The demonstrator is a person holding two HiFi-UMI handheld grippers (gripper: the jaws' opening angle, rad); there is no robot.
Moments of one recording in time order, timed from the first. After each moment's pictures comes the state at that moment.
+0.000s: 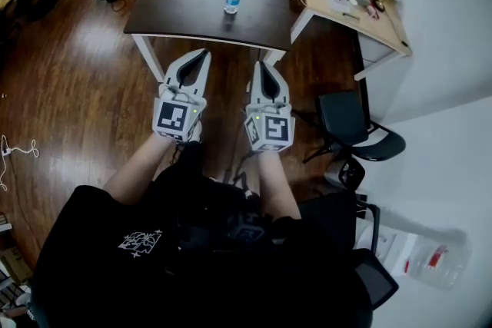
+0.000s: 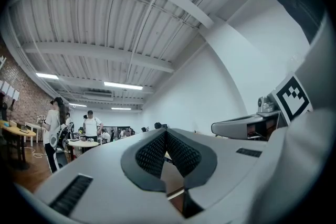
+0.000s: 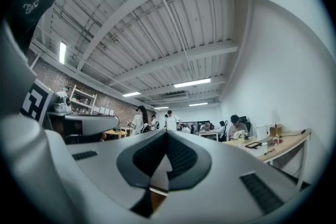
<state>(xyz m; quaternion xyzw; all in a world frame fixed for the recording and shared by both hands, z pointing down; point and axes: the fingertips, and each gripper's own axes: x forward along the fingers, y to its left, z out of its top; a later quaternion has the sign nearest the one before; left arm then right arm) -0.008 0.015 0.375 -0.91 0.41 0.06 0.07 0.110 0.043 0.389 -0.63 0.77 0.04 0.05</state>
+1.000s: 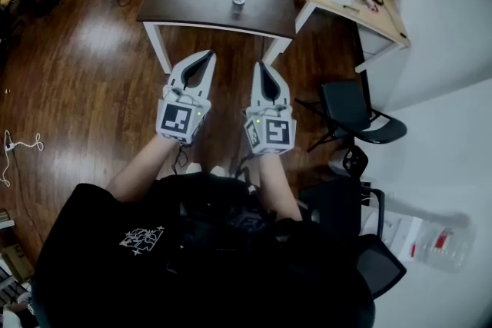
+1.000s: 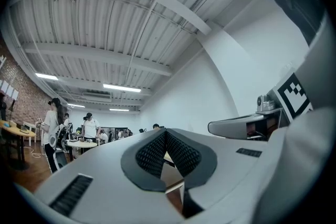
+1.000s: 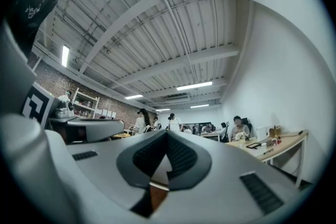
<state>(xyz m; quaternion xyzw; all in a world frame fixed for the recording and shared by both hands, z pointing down) -0.054 0.093 0.358 -0.91 0.40 0.06 0.07 0.049 0.123 0.364 -0.63 0.77 0.05 0.05</state>
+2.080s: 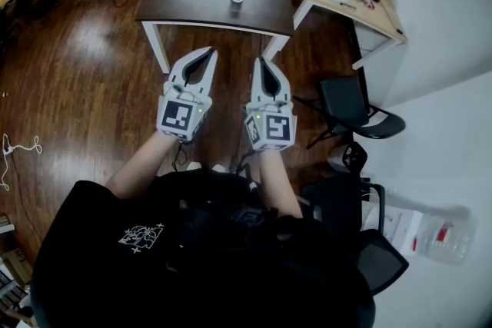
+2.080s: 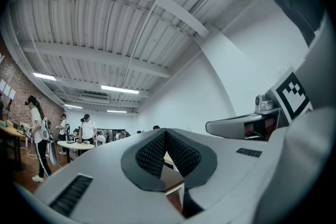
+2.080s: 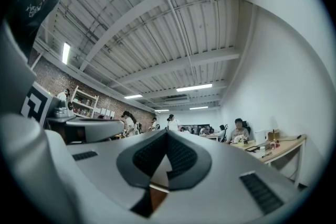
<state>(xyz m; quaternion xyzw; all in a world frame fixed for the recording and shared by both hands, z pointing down) -0.063 0.098 0.353 -0.92 0.38 0.07 0.08 0.036 0.127 0.356 -0.64 0.77 0.07 0.05</state>
